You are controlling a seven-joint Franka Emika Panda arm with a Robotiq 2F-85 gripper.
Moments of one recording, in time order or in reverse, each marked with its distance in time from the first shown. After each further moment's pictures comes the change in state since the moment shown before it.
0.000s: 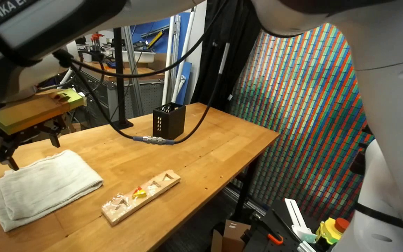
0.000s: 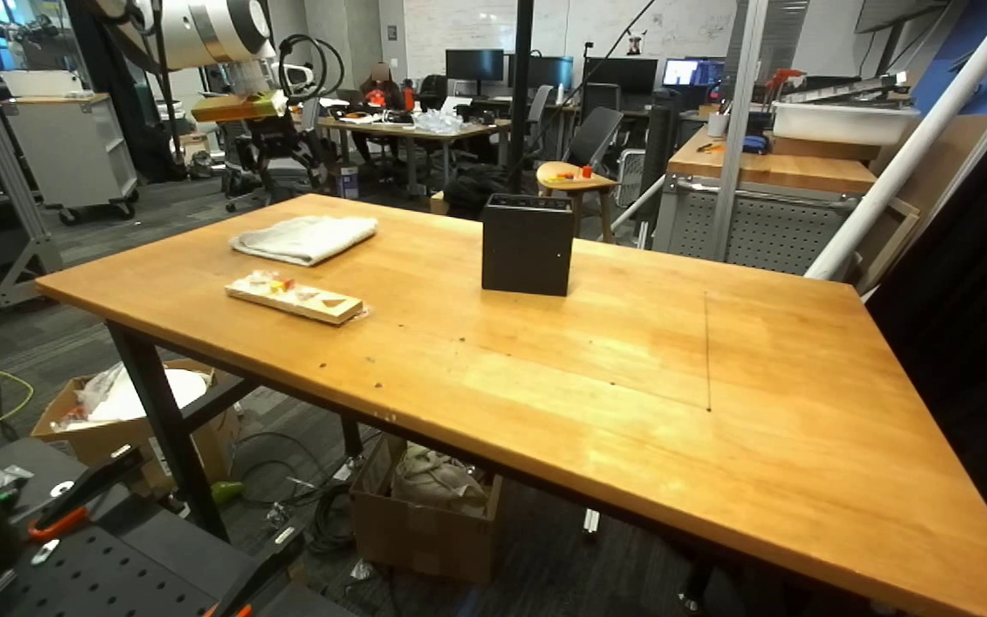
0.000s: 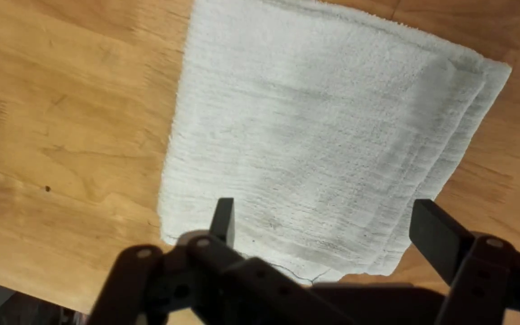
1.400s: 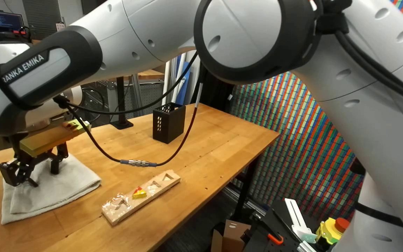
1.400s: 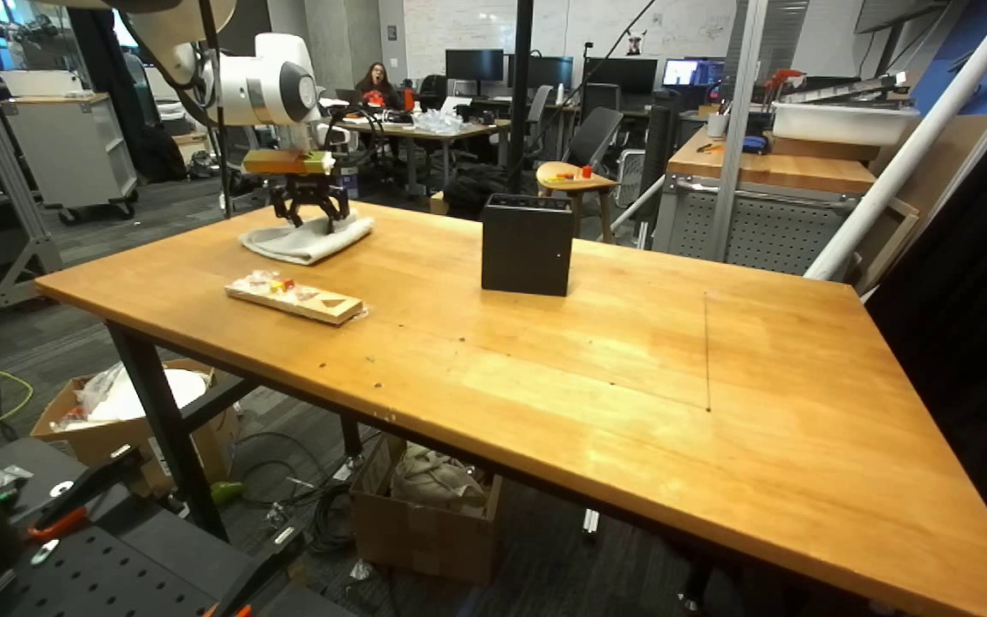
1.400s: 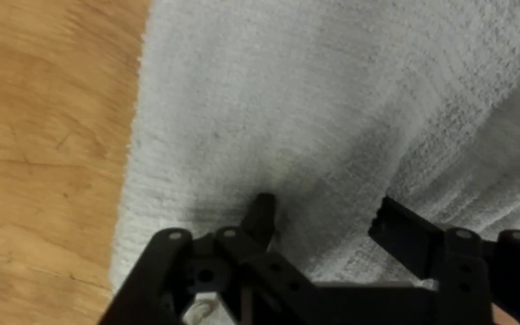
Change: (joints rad) arm -0.013 0.262 -0.043 0.222 0.144 0.011 -0.212
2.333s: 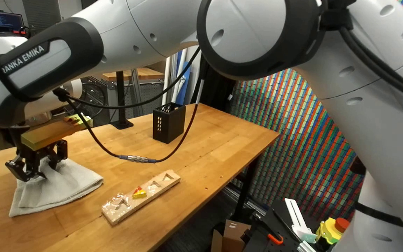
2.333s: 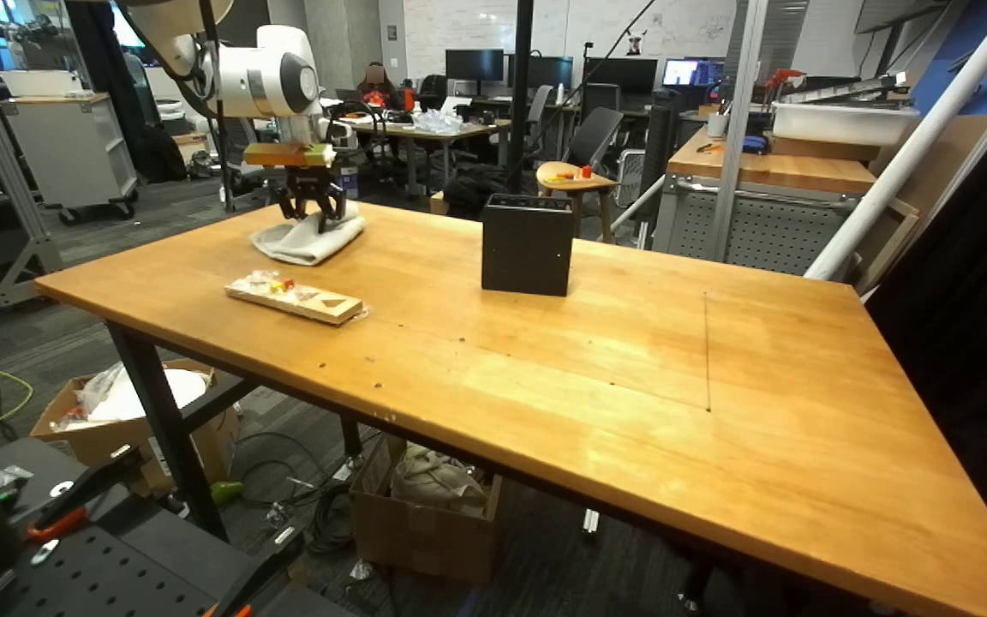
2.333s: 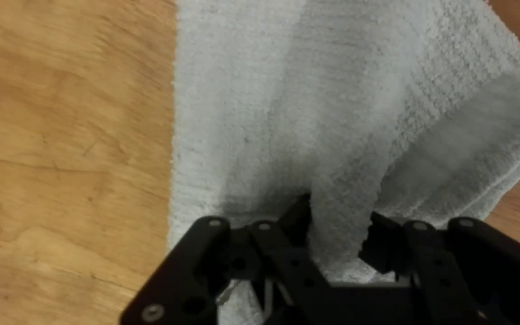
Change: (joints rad) arm -0.004 -0.019 -0.001 0.005 0.003 -0.054 -0.004
